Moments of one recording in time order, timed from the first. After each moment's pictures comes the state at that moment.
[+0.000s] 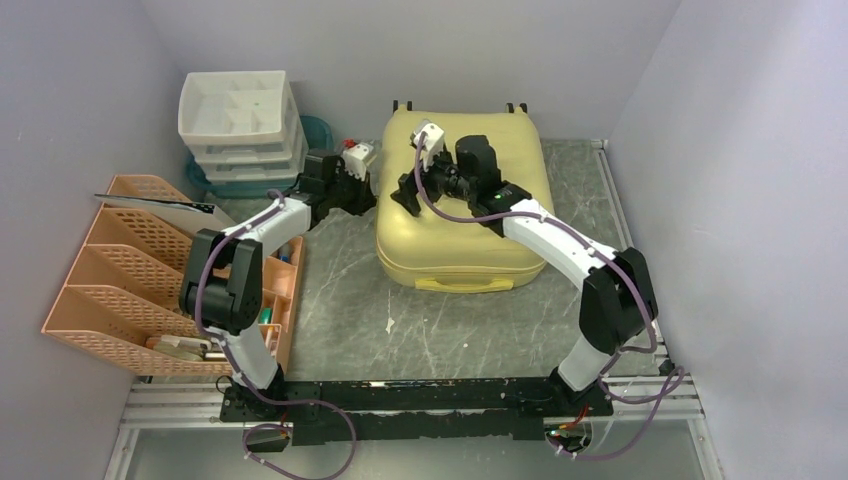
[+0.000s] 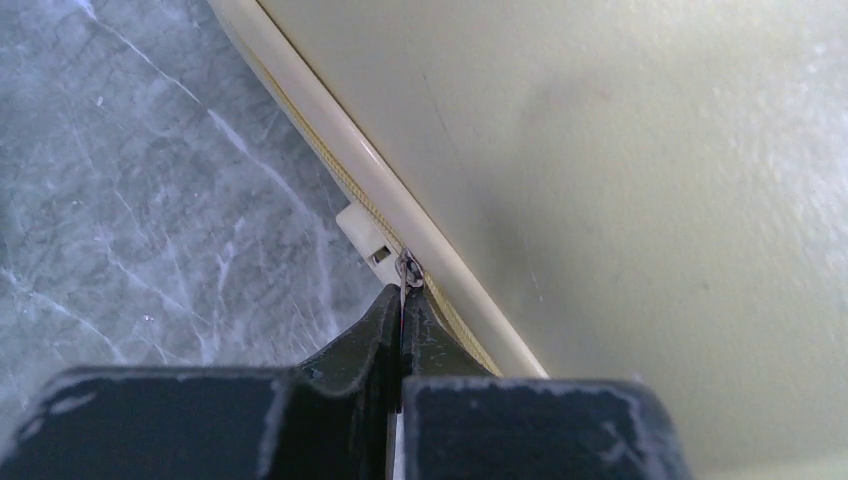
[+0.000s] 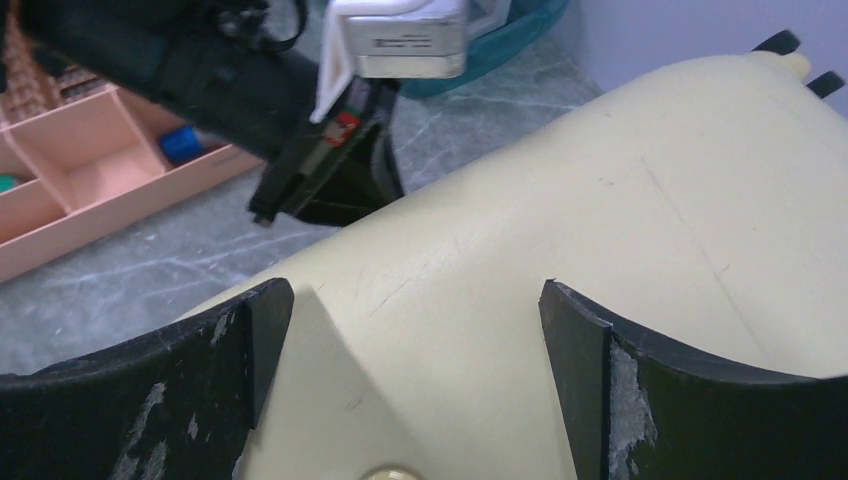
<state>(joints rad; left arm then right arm) -0.27 1.75 1.18 -0.01 0.46 0.06 0.58 1.67 1.34 0.04 -0.37 -0.16</state>
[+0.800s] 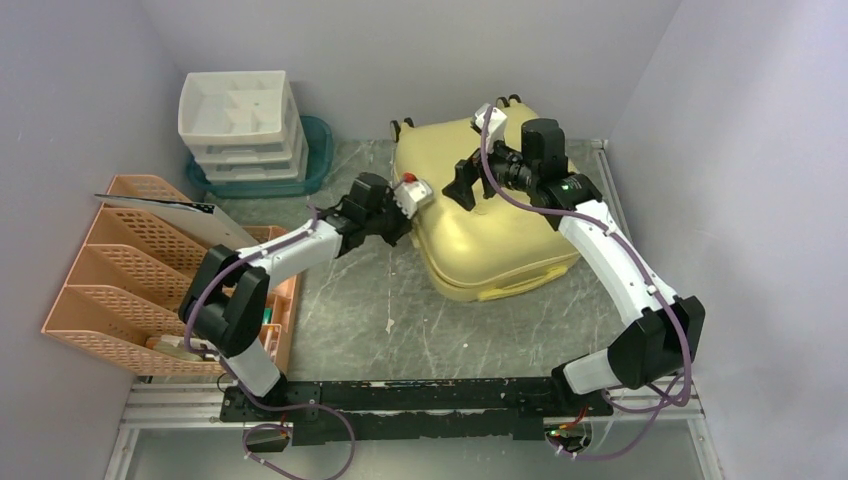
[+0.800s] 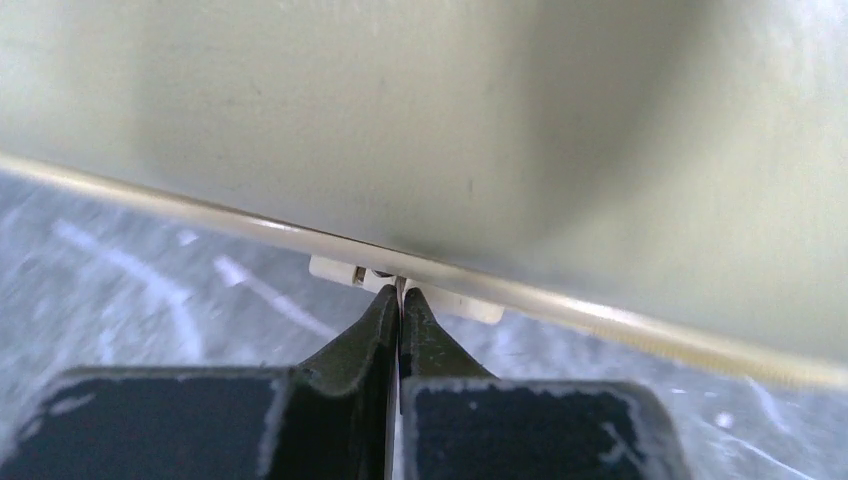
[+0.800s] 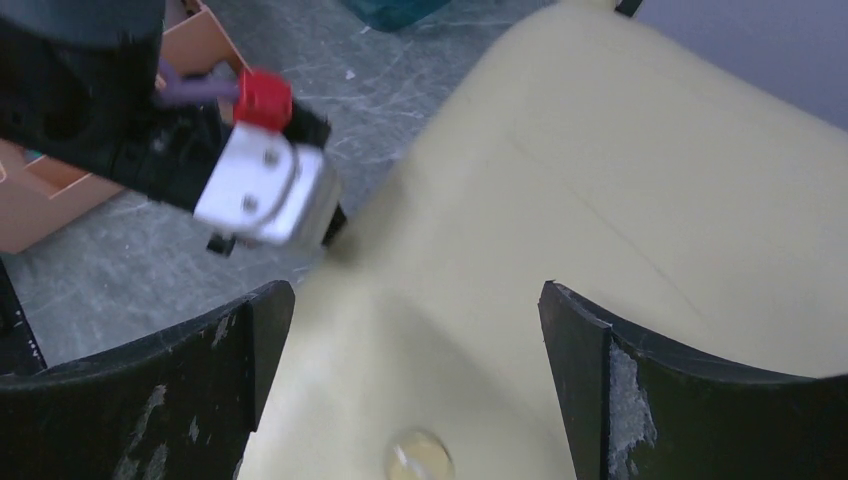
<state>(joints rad) -0.56 1.67 1.12 -0.05 0.28 0.27 0.37 1.42 1.39 -0.37 -0.53 -0.17</state>
